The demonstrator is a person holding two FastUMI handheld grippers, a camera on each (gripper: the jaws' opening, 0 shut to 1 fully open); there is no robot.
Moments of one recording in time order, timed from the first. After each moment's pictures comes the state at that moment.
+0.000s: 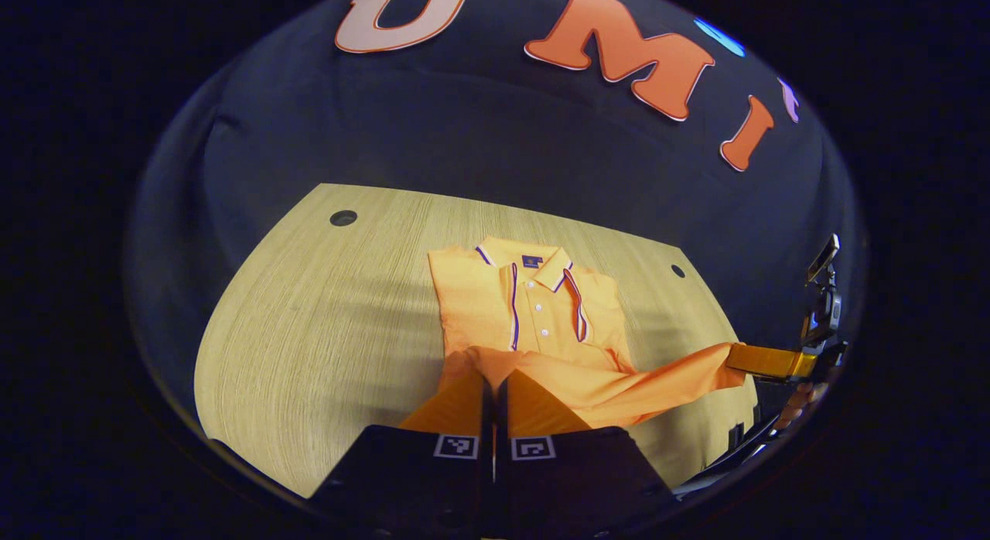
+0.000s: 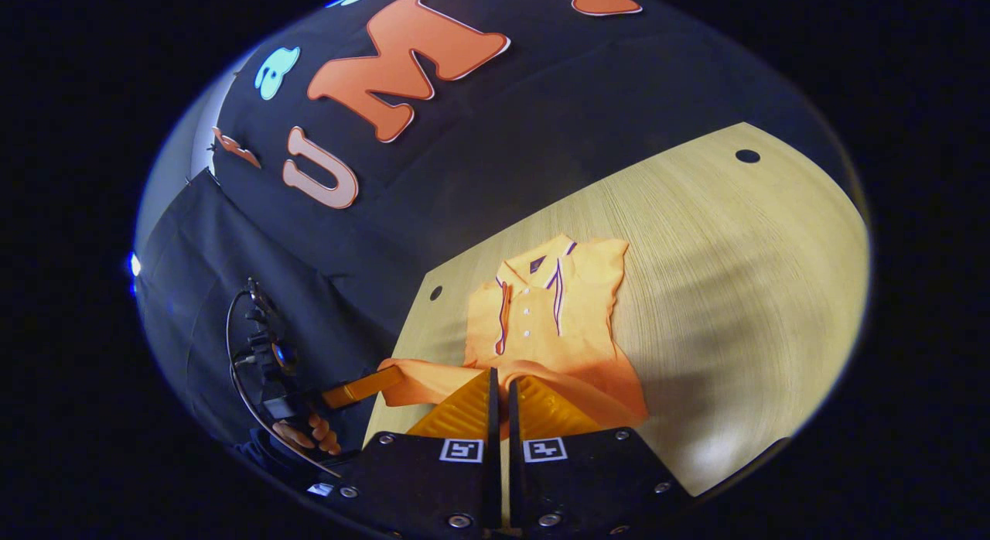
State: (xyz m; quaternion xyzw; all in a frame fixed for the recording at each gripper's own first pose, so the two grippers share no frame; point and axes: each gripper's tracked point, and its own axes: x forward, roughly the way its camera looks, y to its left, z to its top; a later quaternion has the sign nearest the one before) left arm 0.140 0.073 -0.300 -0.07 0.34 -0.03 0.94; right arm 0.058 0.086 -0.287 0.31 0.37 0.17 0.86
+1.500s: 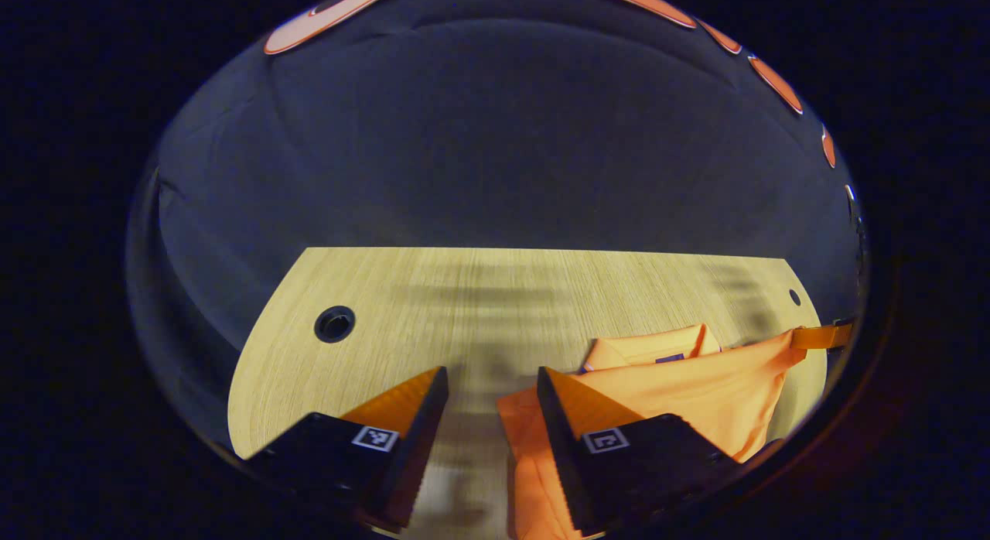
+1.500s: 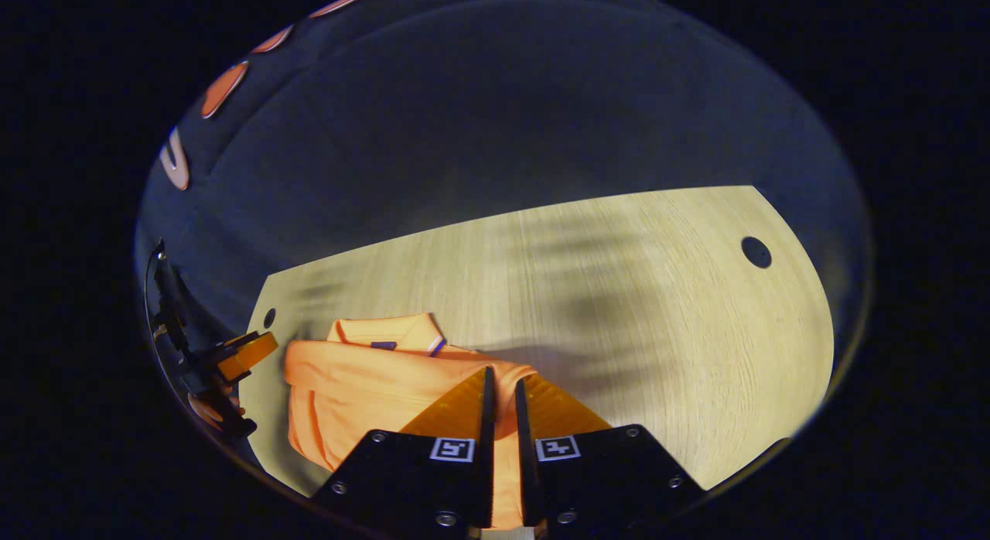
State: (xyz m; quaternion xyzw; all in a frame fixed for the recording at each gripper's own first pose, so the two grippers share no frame) left arm 0.381 0.169 -0.346 0.02 0.35 0.06 0.94; right arm 0.275 0.009 -0.405 0.14 0.47 0.00 0.87
